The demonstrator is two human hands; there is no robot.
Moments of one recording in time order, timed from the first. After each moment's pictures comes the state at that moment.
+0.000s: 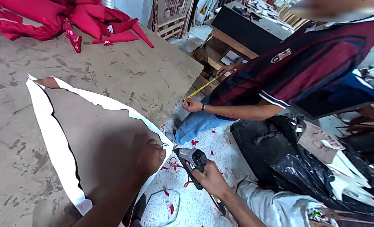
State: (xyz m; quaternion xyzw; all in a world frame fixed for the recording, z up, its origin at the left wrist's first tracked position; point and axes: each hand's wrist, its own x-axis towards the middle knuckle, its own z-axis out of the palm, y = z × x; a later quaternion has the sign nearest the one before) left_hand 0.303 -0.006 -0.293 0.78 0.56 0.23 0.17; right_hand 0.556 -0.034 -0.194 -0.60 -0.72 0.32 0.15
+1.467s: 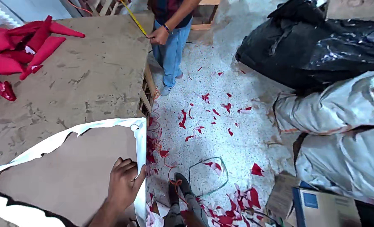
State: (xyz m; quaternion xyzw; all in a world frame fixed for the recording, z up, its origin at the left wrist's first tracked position) left_hand 0.272 -0.024 -0.307 0.86 0.43 0.24 0.15; right_hand 0.488 -0.264 -0.399 -0.62 -0.39 0.67 0.11
